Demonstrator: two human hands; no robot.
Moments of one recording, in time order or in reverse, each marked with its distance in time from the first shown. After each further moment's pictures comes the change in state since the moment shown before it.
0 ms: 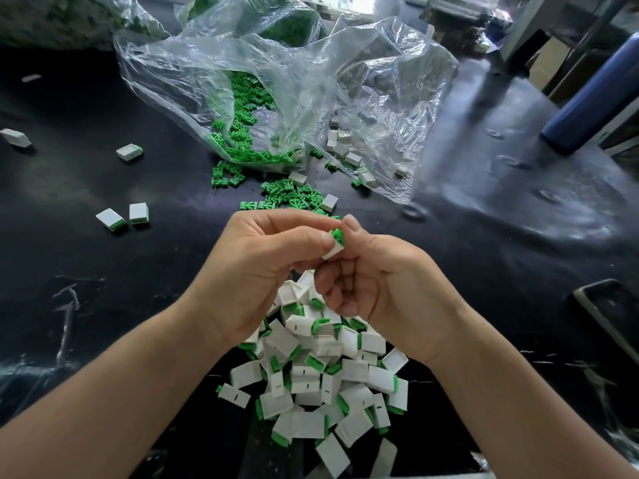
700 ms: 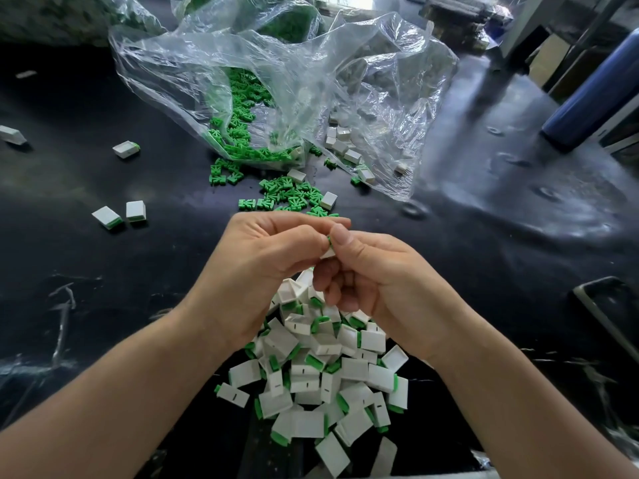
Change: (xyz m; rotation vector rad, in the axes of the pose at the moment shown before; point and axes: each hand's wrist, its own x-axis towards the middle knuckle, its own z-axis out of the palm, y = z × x) left_hand -0.002 -0.002 0.002 0.045 0.040 -0.024; right_hand 0.000 0.002 -0.002 -0.173 0.015 -0.064
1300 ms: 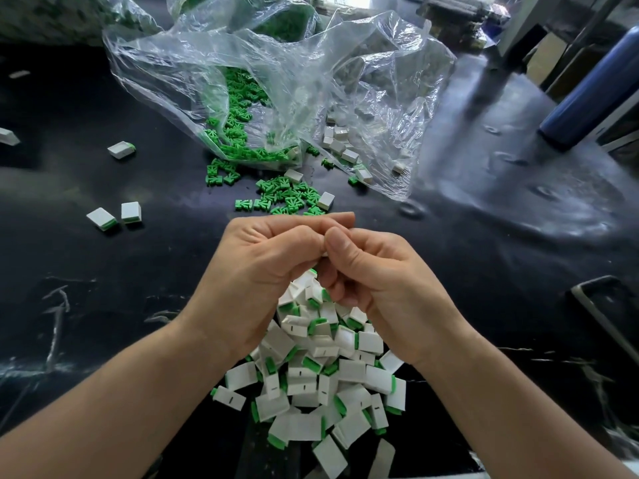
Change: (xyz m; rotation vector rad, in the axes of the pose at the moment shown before) left_hand -0.003 -0.003 0.006 -0.099 -0.019 0.041; right_hand -0.003 0.001 0.005 -0.008 0.116 -0.120
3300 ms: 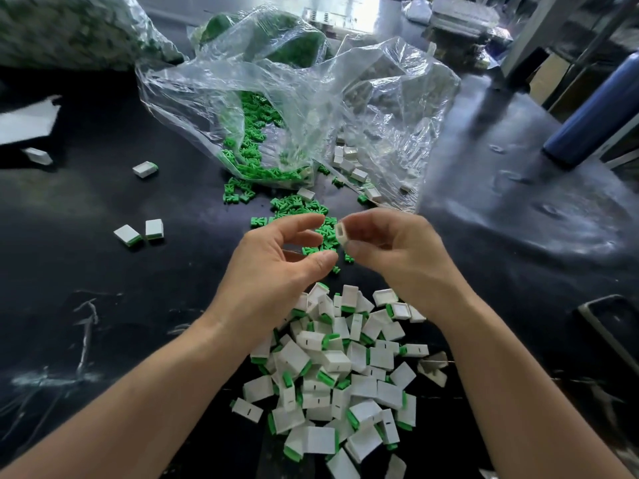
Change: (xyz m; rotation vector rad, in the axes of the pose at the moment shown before) left_hand 0.011 -0.002 -0.014 0.483 0.184 -0.012; right_hand 0.040 0.002 -0.036 -0.570 0.126 -0.241
